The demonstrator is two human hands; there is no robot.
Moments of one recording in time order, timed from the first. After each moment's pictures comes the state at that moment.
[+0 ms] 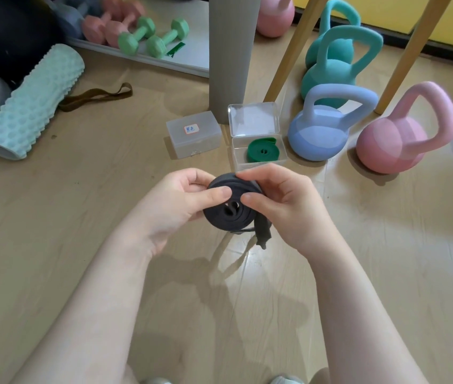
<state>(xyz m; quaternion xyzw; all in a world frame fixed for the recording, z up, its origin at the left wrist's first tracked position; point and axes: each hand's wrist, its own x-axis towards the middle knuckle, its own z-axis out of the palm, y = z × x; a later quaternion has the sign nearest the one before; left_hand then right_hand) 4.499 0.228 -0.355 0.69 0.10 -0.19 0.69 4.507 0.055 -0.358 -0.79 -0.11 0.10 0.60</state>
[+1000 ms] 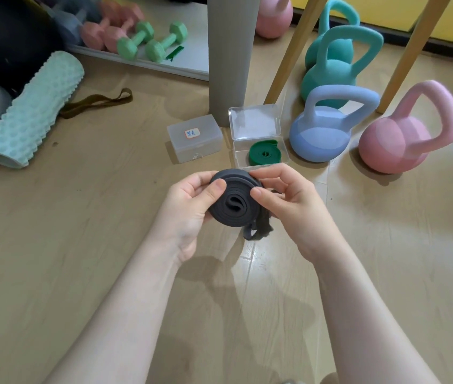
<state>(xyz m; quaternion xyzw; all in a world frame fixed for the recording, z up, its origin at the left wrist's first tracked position) 4.506 0.211 -0.377 0.60 0.16 -0.08 0.78 4.517 0.056 -0.371 -0.76 -0.01 0.13 0.64</state>
